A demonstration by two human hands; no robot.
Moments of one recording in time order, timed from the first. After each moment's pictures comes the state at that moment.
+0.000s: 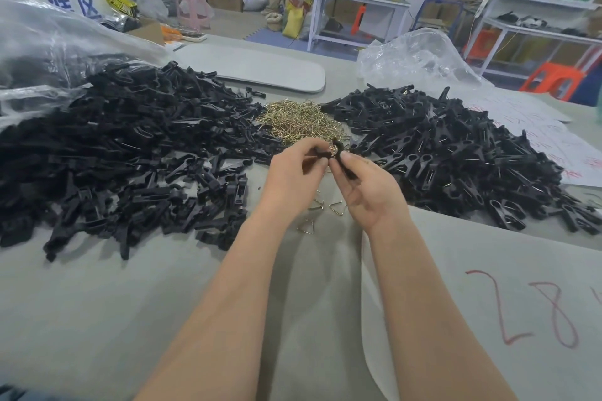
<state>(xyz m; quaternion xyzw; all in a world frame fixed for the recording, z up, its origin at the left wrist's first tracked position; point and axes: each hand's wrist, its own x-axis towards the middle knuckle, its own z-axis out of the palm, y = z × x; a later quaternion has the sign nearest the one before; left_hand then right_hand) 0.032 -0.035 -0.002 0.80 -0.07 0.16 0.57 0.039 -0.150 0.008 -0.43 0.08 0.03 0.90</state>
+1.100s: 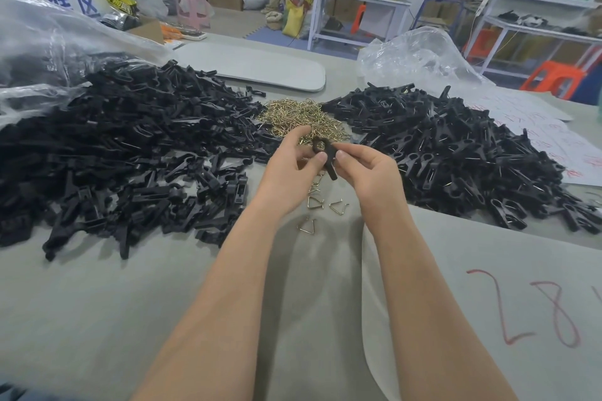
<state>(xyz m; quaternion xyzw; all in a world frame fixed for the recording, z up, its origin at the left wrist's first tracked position) 0.033 -0.029 0.000 0.75 -0.04 0.09 0.65 0.037 -0.154 0.005 -0.71 -0.04 -0.08 0.70</state>
